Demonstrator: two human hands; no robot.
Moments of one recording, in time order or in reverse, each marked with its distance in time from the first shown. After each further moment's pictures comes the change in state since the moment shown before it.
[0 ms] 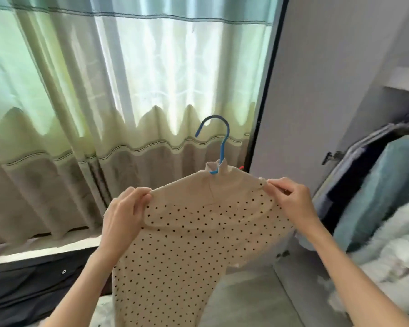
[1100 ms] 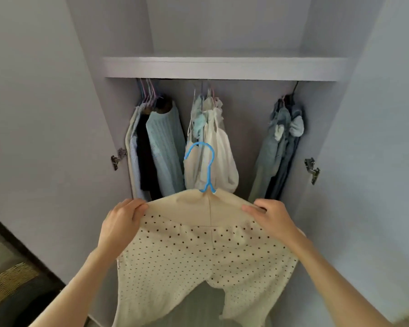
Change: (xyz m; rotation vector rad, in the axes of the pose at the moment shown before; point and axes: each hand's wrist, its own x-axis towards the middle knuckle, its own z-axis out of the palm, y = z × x) left_hand 0.063 0.245 0.328 -0.362 -0.769 0.738; right_hand -0.161 0.095 -0.194 -0.444 0.708 0.590
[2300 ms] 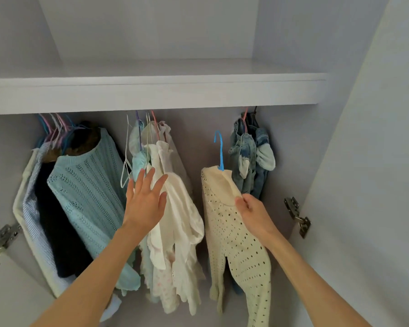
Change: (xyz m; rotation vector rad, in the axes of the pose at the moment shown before) left_hand 0.280 0.118 0.177 0.147 -0.034 0.442; right_hand 0.203 0.064 -0.045 0.162 0.197 0.345
